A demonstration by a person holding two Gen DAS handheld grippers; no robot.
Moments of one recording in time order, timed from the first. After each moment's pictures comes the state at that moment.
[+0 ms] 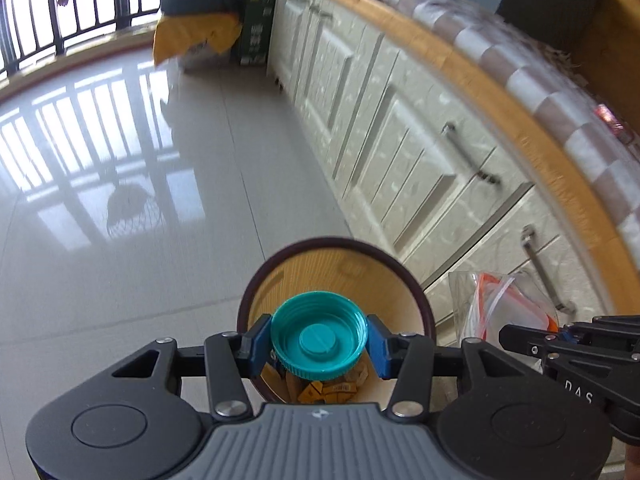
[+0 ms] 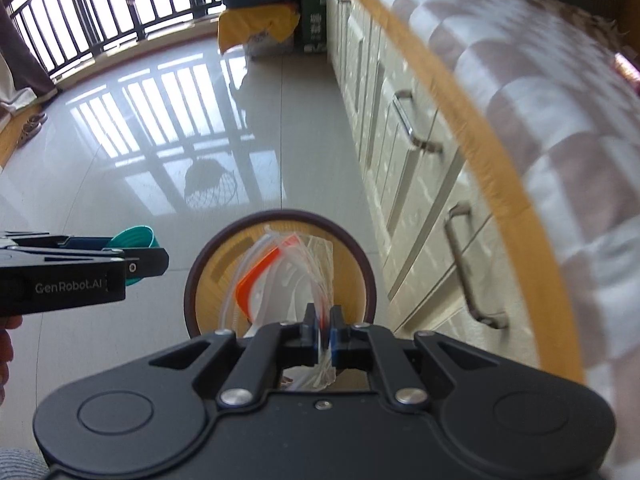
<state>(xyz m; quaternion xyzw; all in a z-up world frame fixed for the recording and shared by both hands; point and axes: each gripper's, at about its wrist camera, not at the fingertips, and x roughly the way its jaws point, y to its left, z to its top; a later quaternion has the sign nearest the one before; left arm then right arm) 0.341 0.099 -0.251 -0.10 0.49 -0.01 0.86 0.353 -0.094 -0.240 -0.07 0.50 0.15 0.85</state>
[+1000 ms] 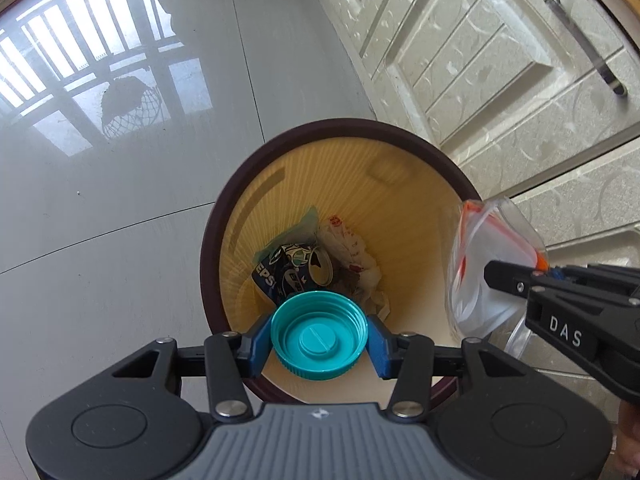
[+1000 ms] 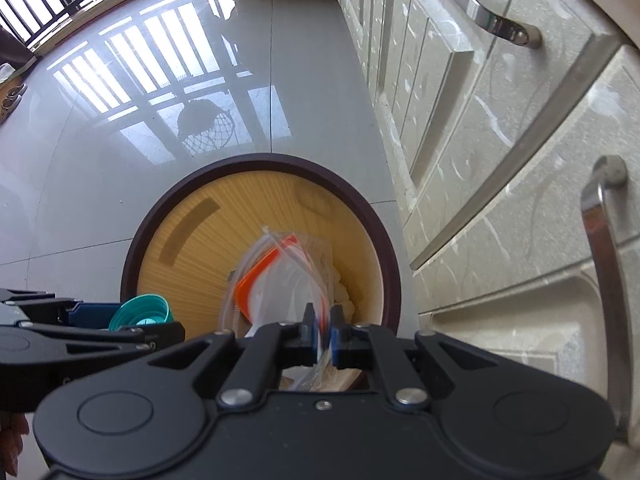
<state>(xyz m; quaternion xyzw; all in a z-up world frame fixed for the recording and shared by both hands) 0.402 0.087 -0.365 -0.11 0.64 0.00 0.76 0.442 -0.073 -0.352 -0.06 0.58 0.15 0.79</state>
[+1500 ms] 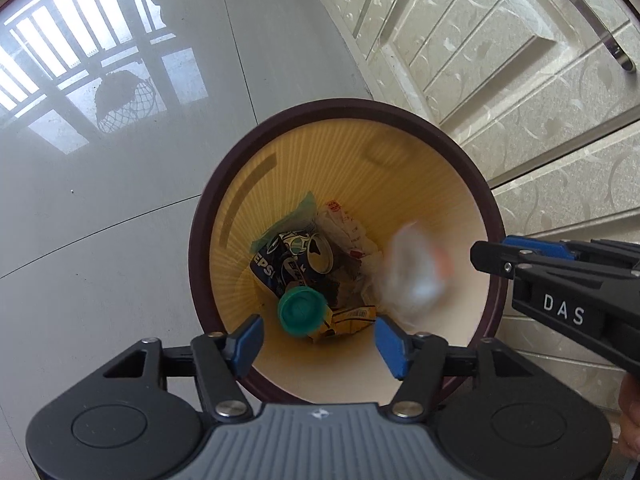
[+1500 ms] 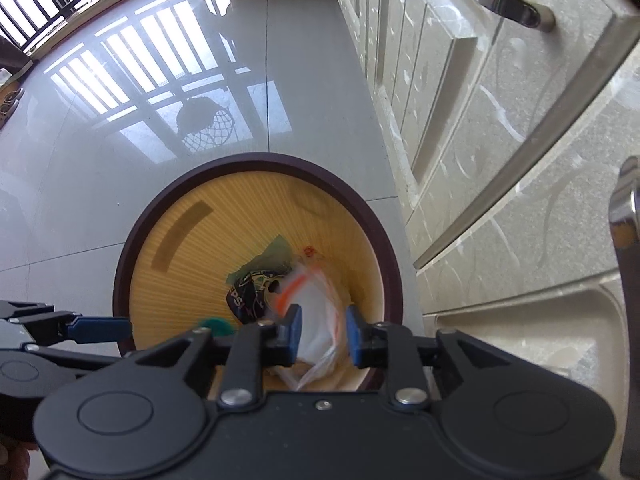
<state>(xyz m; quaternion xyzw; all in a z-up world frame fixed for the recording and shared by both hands) 0.407 0.082 -0.374 -0.09 0.66 -0.01 0.75 0.452 -0.077 -0.363 -0.05 0.59 0.15 0.79</state>
